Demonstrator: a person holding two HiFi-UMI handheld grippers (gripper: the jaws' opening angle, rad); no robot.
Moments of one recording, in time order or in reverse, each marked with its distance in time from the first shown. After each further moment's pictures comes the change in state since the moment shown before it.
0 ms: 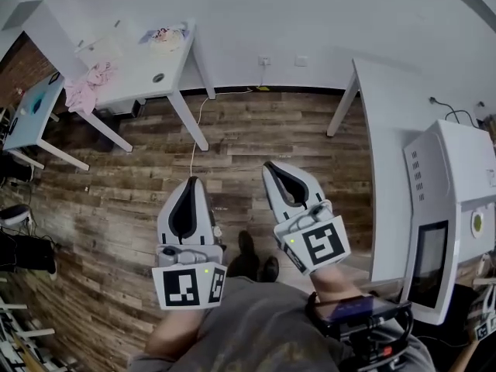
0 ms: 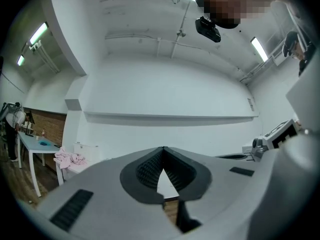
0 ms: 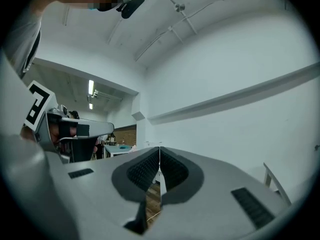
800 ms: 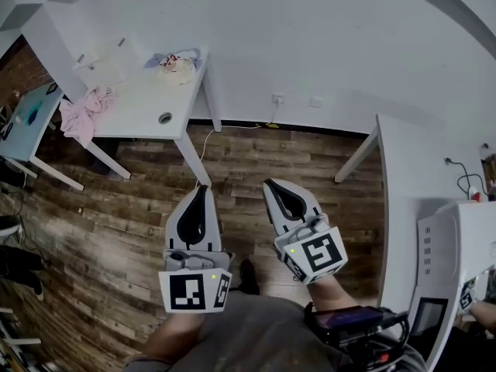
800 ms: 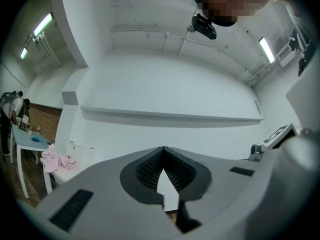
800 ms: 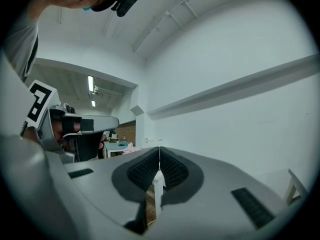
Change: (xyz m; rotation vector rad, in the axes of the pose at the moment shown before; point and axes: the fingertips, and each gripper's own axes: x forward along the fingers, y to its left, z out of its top) left arm 0.185 0.101 -0.021 -0.032 -0.043 0.009; right arm 0.202 -0.071 -0.023 -0.004 0.041 0.061
